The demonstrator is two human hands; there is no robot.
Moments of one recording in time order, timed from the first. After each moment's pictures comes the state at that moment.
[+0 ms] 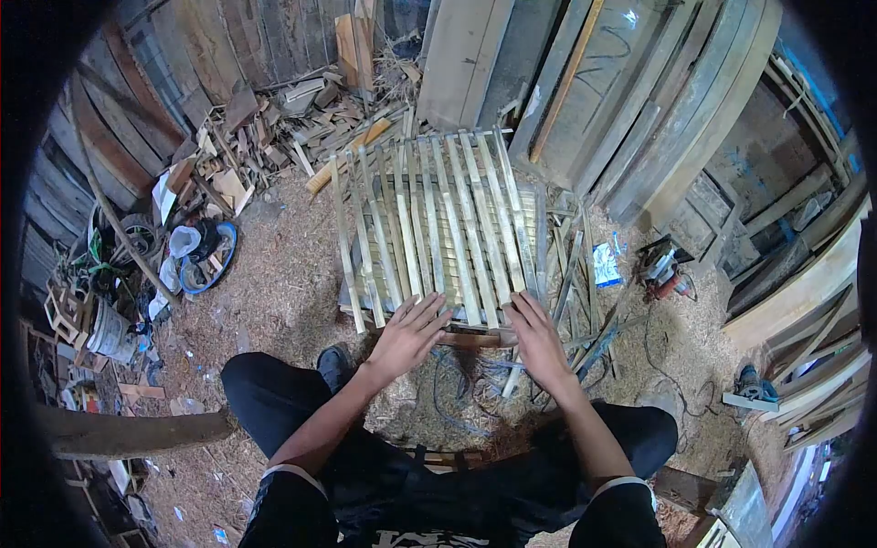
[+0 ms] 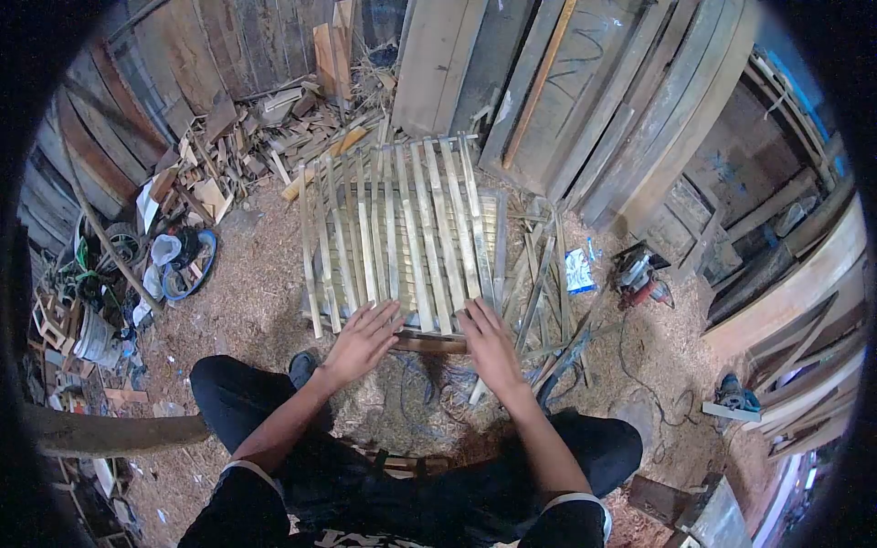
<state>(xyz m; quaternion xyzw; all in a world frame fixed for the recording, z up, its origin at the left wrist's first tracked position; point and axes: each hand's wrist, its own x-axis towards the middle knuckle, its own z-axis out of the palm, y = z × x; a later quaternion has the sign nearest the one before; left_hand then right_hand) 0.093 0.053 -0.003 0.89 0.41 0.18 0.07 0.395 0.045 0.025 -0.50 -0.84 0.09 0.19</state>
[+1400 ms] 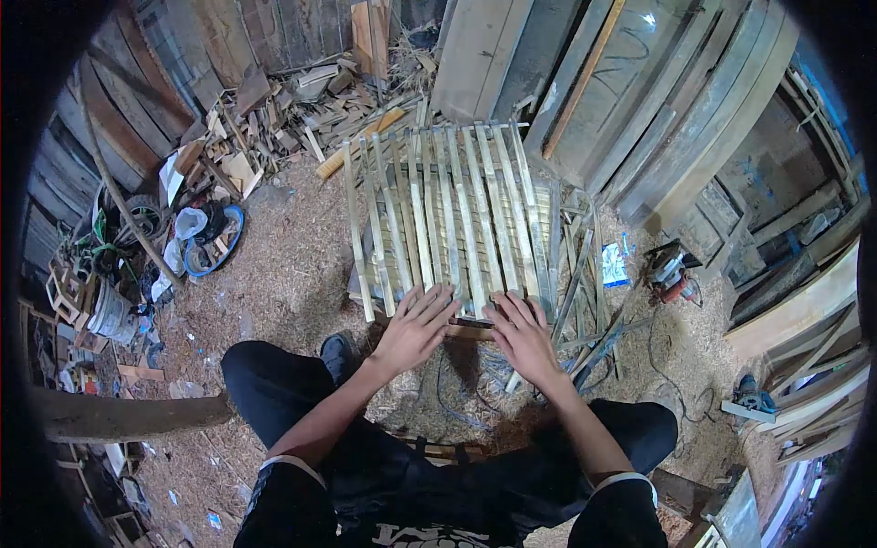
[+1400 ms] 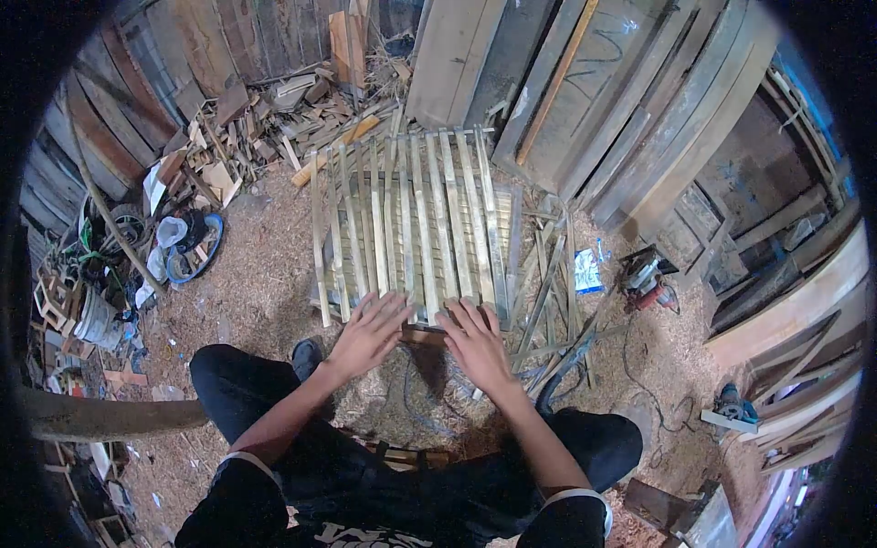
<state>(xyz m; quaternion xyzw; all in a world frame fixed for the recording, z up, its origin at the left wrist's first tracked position) 0.090 0.042 -0.003 0.89 0.43 0.16 0.05 0.363 0.040 0.023 -0.45 -0.87 0.08 0.18</state>
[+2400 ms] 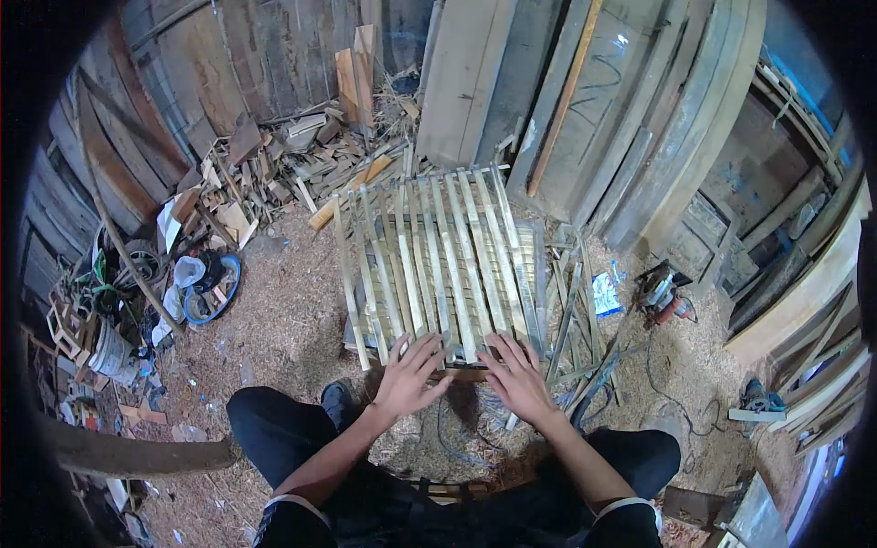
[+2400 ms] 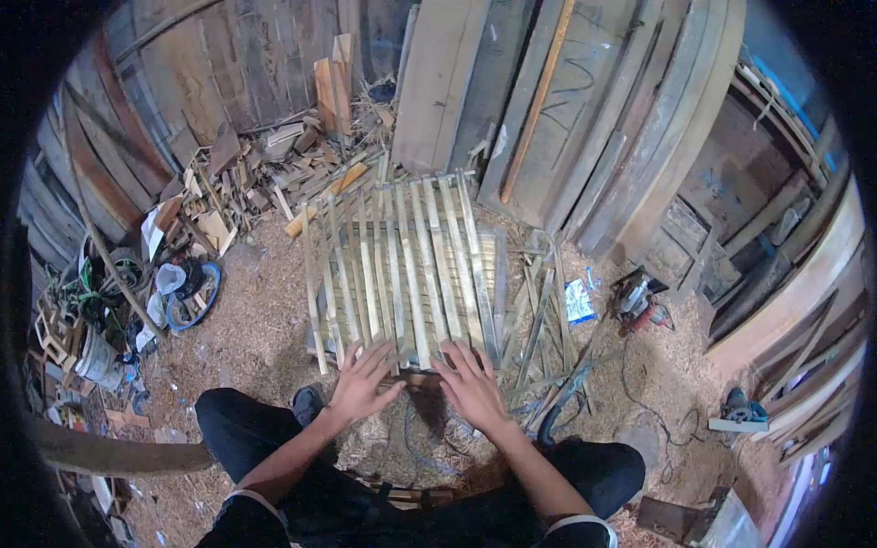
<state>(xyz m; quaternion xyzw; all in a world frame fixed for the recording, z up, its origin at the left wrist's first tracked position) 0.099 0.041 0.009 0.85 0.45 0.26 0.08 0.368 0.035 0.020 -0.46 -0.87 0.06 0.18</state>
